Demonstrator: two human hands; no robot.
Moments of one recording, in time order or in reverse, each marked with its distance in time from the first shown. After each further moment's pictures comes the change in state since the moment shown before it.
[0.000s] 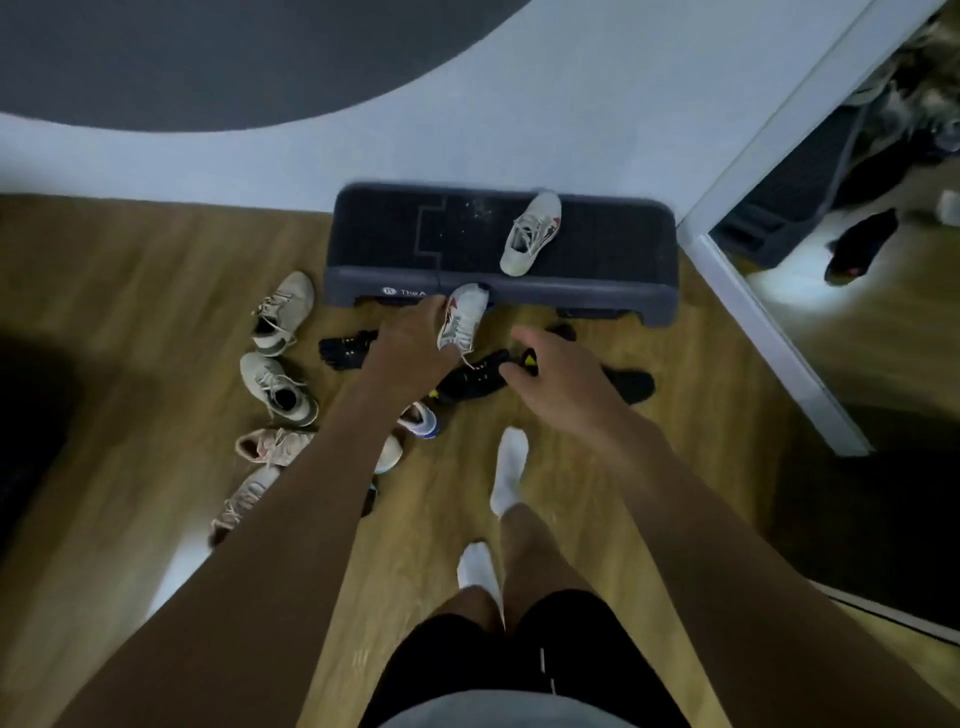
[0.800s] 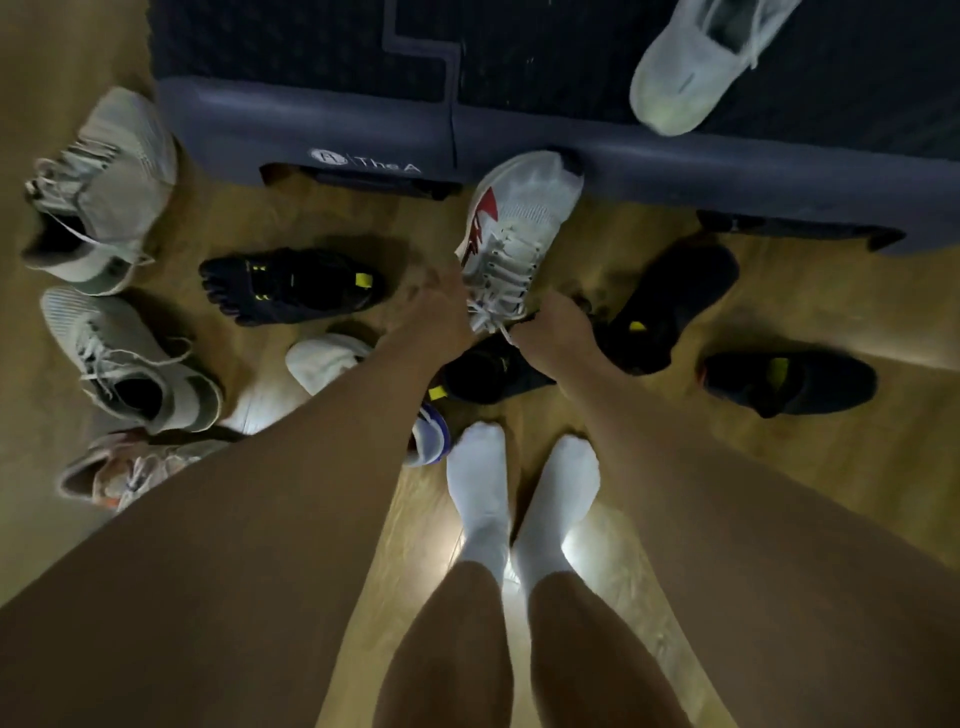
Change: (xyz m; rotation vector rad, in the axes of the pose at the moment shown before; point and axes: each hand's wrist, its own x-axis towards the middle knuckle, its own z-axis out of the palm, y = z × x) left_hand 0.353 -0.340 0.378 0.349 -0.540 -0.228; right_hand 0.445 0.251 0.347 0.142 -0.243 0.541
